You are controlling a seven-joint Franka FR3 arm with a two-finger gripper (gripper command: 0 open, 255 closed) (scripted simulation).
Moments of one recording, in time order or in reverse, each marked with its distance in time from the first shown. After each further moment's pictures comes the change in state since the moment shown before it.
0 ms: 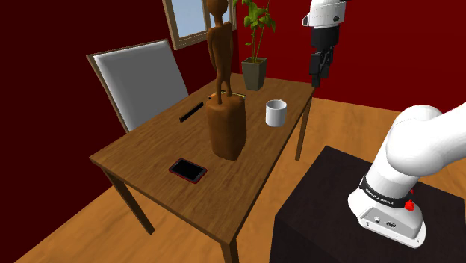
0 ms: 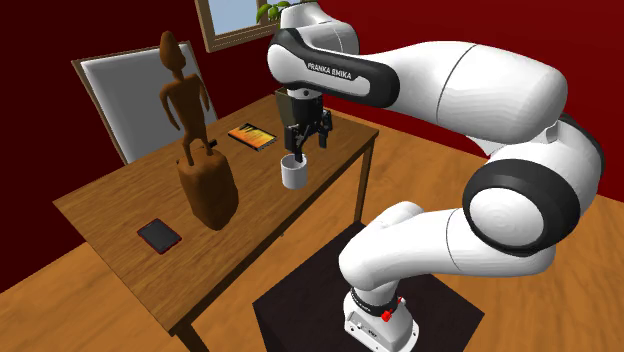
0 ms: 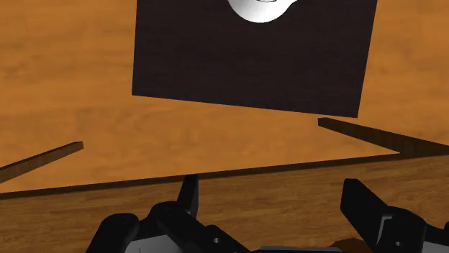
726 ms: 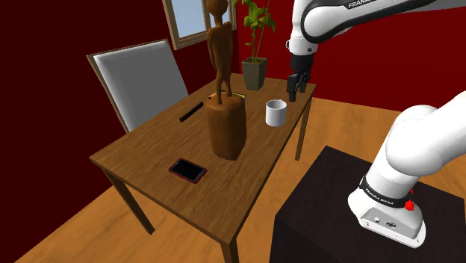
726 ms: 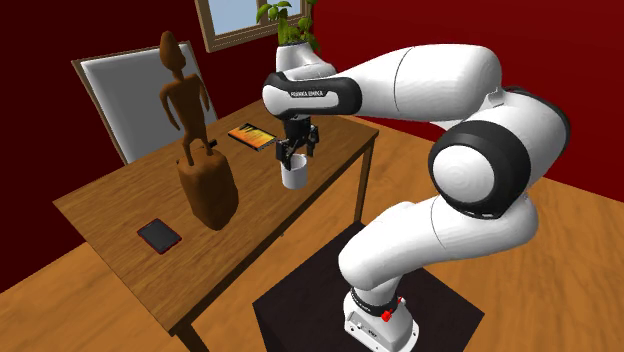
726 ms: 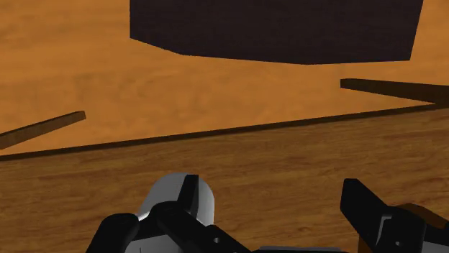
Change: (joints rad) arm -0.013 0.170 -0.036 -0.118 -0.021 0.382 -0.005
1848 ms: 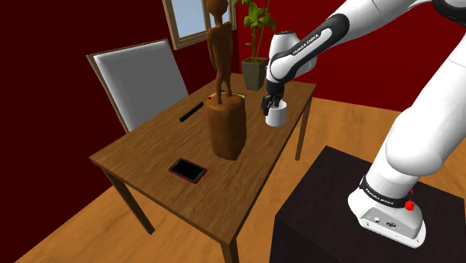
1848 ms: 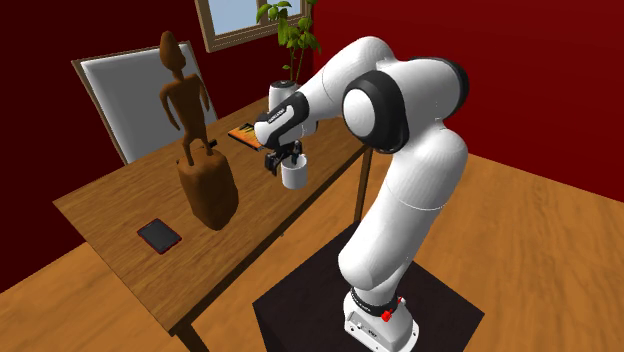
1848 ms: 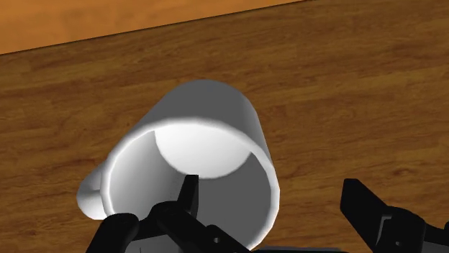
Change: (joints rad) arm 0.001 0.468 -0.054 0.050 0.032 0.558 -0.030
